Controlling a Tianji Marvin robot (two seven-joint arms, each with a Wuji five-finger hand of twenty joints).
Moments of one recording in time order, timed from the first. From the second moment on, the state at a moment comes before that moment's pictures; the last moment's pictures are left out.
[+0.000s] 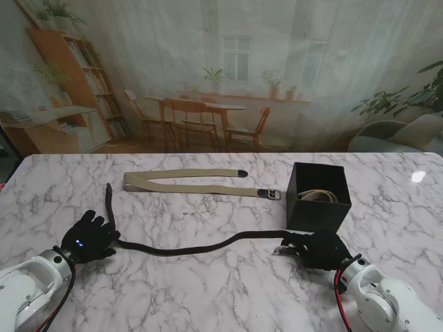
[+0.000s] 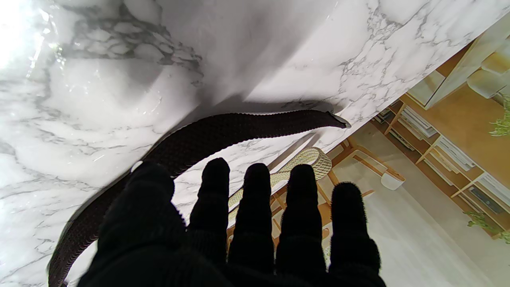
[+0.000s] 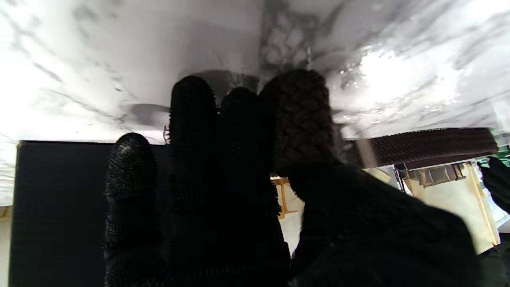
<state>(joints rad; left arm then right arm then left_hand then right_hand) 1.85 -0.96 -1.58 -1.67 1.67 -0.35 0.10 -1.72 -1.04 1.38 -1.42 -1.06 -0.40 -0.18 0.90 -0.05 0.00 0.00 0.58 0.04 0.26 0.50 0.64 0.08 0.21 0.34 0.54 0.17 0.23 0.46 0.13 0.20 0.71 0.47 0.68 -0.39 0.98 -0.17 0.42 -0.25 0.64 0.24 1.41 0.12 0.70 0.45 1.25 0.16 0.60 0.49 0.55 0.45 1.14 0.39</state>
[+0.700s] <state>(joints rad) 1.85 -0.96 -1.58 -1.67 1.66 -0.34 0.11 -1.73 -1.04 1.38 -1.44 -1.07 -0.35 -0.18 0.91 -0.04 -0.01 0.00 0.52 0.07 0.22 0.46 0.64 0.08 0.21 0.34 0.55 0.17 0.24 0.47 0.13 0.20 0.72 0.47 0.72 -0.33 0.94 -0.13 0.29 -0.40 0.54 0.13 1.36 0.11 0.66 0.38 1.25 0.15 0.60 0.49 0.57 0.46 1.17 0.38</state>
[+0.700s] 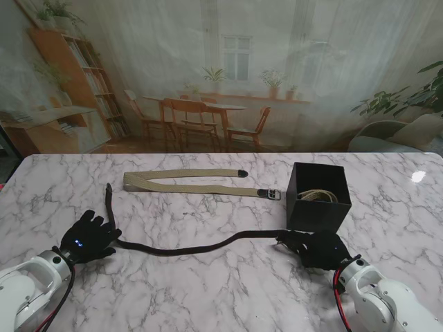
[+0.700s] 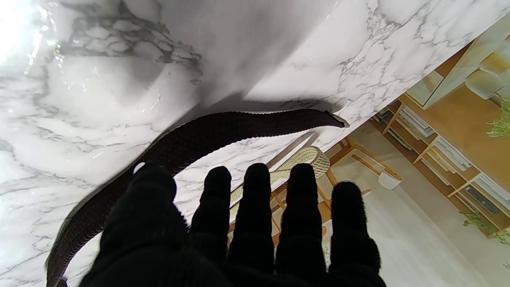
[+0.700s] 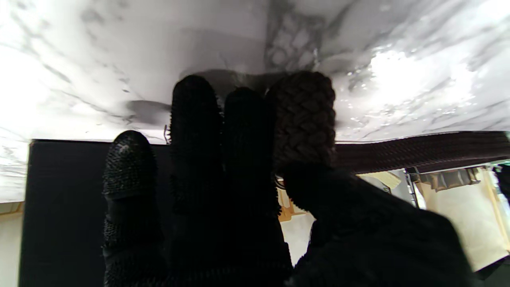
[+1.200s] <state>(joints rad) 1.86 -0.96 -1.58 -1.66 1.66 -0.34 0.11 -1.73 -1.04 1.40 -1.44 -1.03 -0.44 -0.12 0.91 -0.04 -0.01 0.00 0.51 0.07 0.20 0.43 0.64 0.08 0.22 0.34 0.56 0.17 0.25 0.47 0.14 0.20 0.72 0.47 0.41 -0.46 1.02 -0.18 0.71 -0.05 0.80 0.23 1.38 0.04 0.54 0.33 1.24 0.08 0.55 0.47 0.52 0.47 1.11 0.37</state>
